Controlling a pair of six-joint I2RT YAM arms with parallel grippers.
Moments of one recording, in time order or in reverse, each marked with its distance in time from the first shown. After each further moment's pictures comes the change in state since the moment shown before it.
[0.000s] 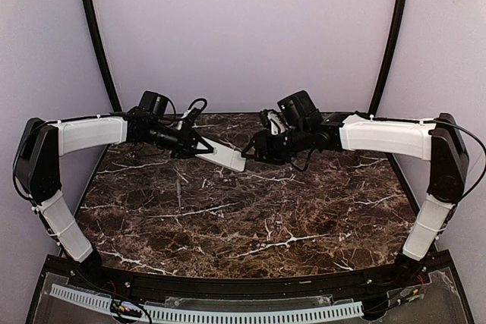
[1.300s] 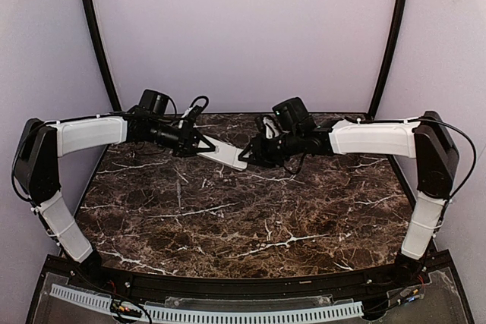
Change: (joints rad) left arm -0.015 -0.010 0.005 0.020 0.031 -0.006; right arm -0.003 0.083 -0.006 0.119 -0.053 0.076
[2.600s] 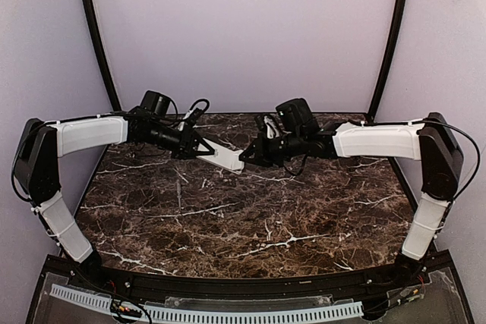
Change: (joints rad) left arm -0.008 0.000 0.004 -0.058 -0.073 0.051; right arm 0.002 -0.036 -0.053 0.078 -0.037 0.005
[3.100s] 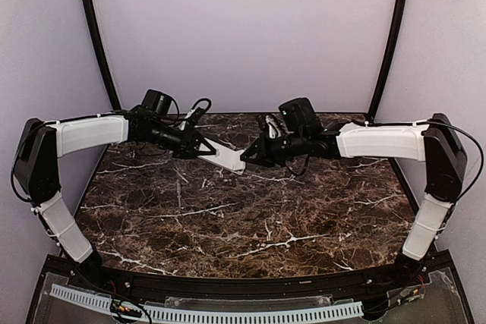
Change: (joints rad) left arm -0.005 0.000 0.013 -0.017 0.000 0.011; right arm 0.000 -0.026 -0.019 0.003 -0.020 -0.015
